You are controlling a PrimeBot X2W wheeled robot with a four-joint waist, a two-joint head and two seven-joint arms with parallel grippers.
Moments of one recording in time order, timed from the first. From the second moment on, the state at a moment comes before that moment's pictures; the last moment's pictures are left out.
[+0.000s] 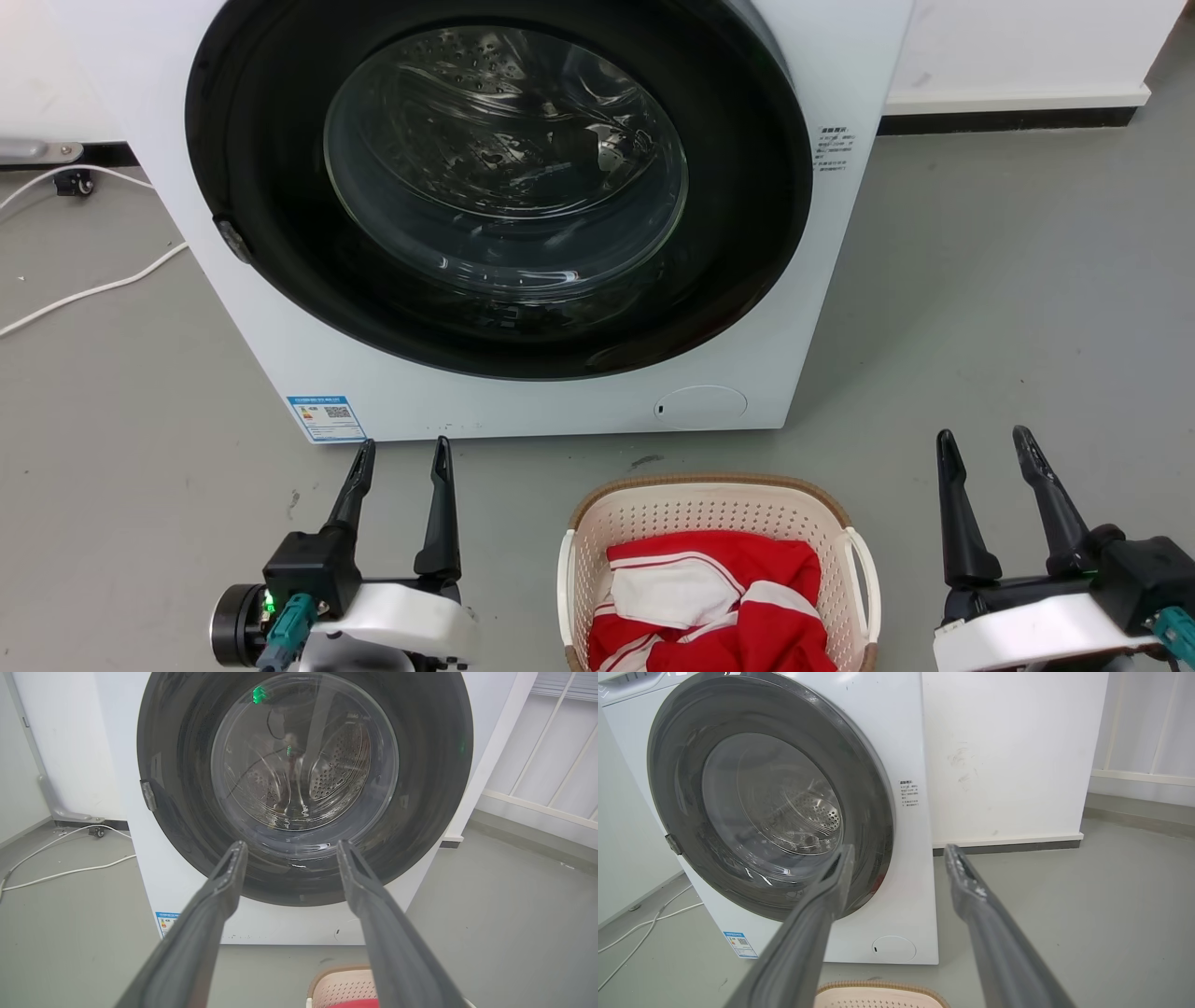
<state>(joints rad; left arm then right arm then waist) -0.02 0.05 -0.13 0.10 -0.20 0.03 -0.23 0.06 -0.05 -0.01 -0.01 0.16 0.13 -0.23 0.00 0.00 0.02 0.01</state>
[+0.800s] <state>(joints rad) -0.01 0.05 -0.13 0.12 -0.10 0.04 -0.26 0.07 -0.05 -0.02 -0.01 0.09 0.13 -0.26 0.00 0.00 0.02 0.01</state>
